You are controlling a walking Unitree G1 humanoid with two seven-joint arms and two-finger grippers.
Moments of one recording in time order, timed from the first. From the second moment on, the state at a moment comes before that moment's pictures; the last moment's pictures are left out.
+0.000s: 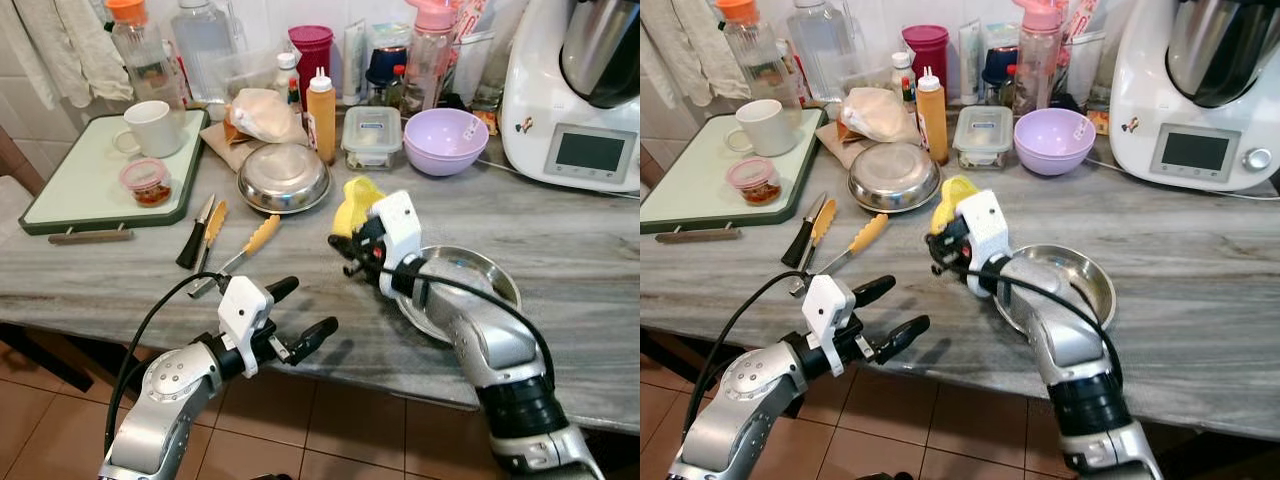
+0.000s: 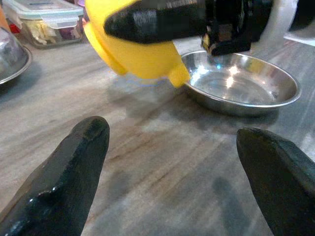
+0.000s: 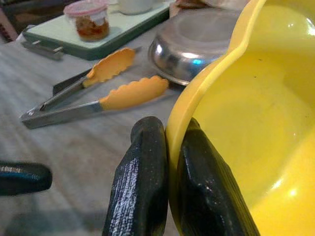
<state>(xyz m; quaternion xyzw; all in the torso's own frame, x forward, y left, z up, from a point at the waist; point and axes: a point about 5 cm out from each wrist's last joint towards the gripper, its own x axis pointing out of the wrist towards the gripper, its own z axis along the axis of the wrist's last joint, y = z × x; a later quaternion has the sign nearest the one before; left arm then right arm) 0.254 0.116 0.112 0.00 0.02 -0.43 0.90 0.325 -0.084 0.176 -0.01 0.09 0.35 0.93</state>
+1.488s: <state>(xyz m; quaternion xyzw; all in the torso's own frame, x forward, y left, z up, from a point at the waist) 0.253 0.104 0.097 -0.03 0.06 -0.43 0.90 0.316 -0.097 0.180 0.00 0.25 0.31 0.92</state>
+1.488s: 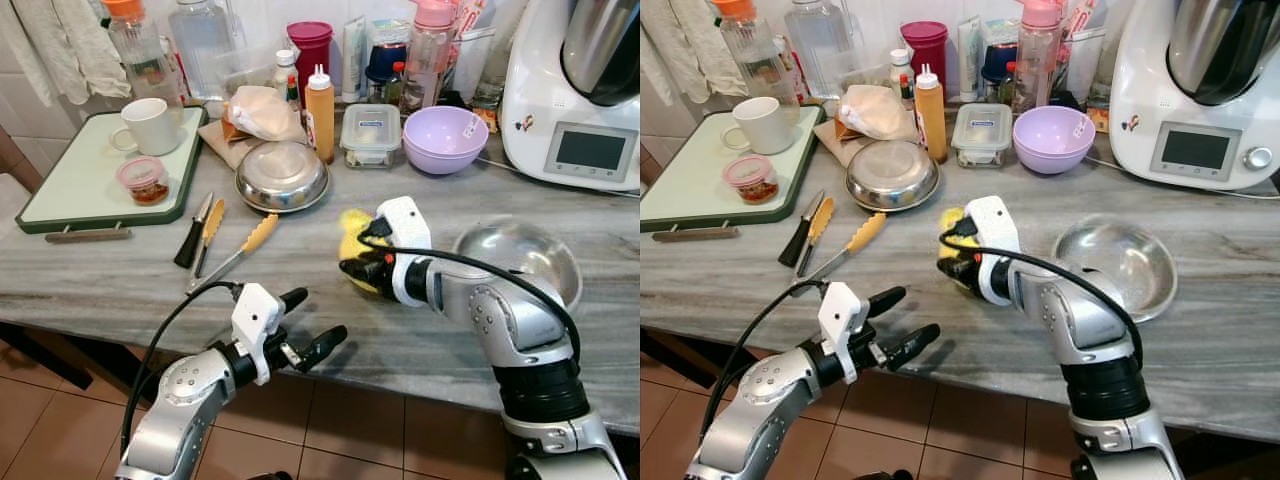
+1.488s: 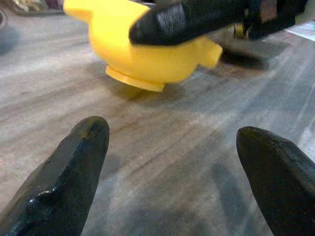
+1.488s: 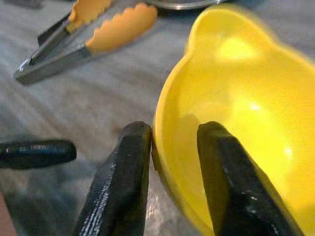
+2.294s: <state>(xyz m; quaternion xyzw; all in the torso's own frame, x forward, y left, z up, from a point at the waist) 0.253 0.104 0.095 -0.02 0.07 -0.43 0.90 0.321 -0.137 0.209 -0.08 0.04 0.17 0.98</state>
